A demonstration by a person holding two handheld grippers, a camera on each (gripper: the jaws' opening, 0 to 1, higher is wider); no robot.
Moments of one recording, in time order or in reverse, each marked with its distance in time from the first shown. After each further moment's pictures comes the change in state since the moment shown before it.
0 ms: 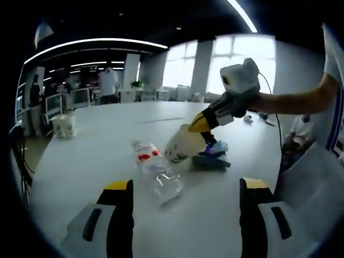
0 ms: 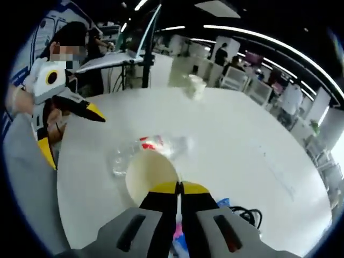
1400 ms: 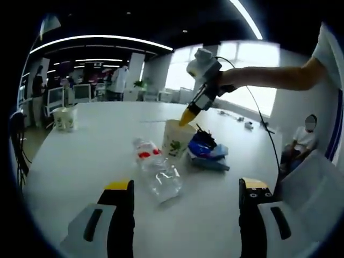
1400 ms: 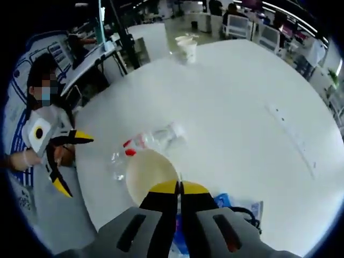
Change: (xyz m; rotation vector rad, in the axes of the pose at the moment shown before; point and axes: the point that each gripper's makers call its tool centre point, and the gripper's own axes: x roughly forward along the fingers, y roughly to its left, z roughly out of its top) left arm -0.002 0.004 -0.004 -0.057 -0.029 0.004; right arm 0.019 -0.026 0.005 0.238 0.338 0.201
